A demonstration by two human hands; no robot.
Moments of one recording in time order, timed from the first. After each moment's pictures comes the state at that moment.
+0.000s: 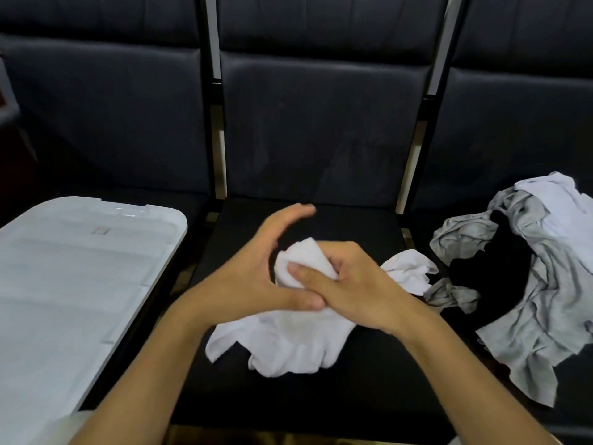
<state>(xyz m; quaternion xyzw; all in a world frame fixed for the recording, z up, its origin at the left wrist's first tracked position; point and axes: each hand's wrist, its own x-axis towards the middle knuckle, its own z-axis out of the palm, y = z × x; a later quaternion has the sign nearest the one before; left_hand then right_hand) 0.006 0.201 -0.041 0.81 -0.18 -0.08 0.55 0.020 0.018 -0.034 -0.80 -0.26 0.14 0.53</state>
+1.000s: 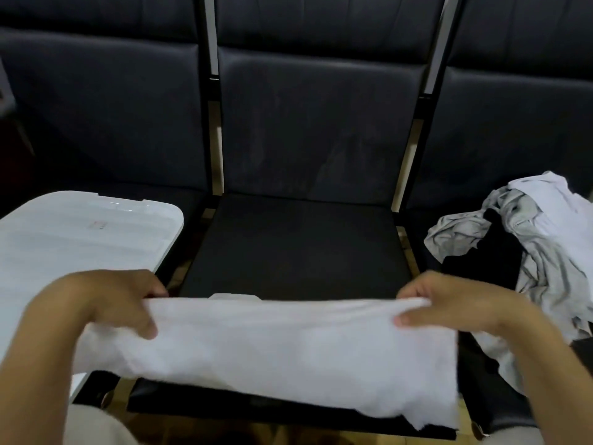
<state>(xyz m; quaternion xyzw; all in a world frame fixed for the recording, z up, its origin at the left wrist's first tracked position) -0.010 0.336 -0.055 0.93 0.11 -0.34 0.12 0.040 -0.112 -0.045 -0.88 -0.12 0.37 0.27</state>
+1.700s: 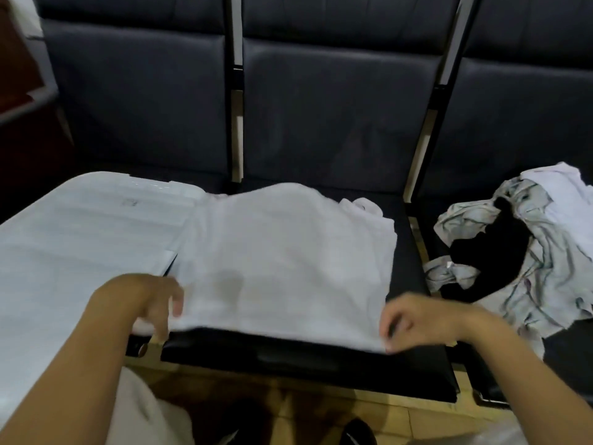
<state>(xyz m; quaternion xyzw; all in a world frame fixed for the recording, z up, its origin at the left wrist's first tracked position) -0.038 0.336 -0.105 0.90 0.09 -0.42 -0.01 0.012 -0.101 -0.117 -0.87 -0.21 0.40 0.19</state>
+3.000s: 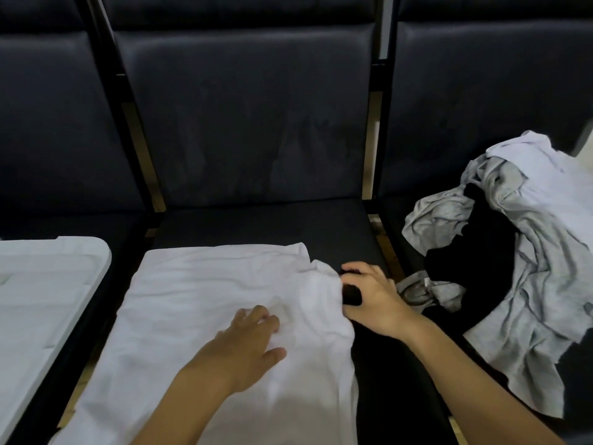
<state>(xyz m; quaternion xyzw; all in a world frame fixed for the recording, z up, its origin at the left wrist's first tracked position) 0.059 0.139 -0.165 0.94 -0.12 -0.29 0.12 0.118 -0.107 -0.201 -0.95 -0.10 0.13 0.28</state>
